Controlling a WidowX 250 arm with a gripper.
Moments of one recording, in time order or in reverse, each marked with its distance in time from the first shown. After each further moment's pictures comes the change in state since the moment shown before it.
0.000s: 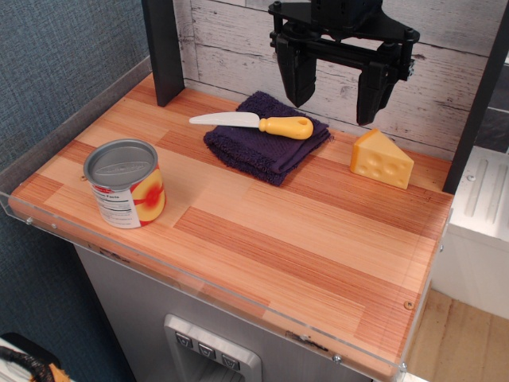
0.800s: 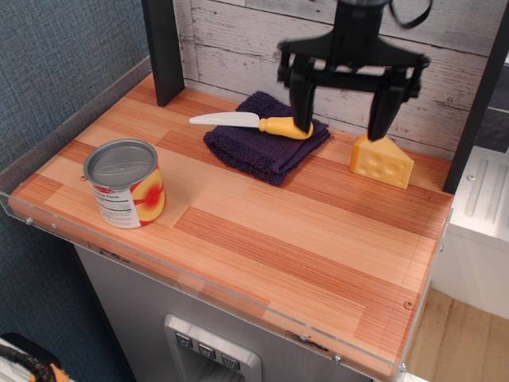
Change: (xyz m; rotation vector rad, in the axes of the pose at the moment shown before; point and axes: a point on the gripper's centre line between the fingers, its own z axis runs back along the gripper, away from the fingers) arm 0.012 0.005 -0.035 0.106 -0.015 0.464
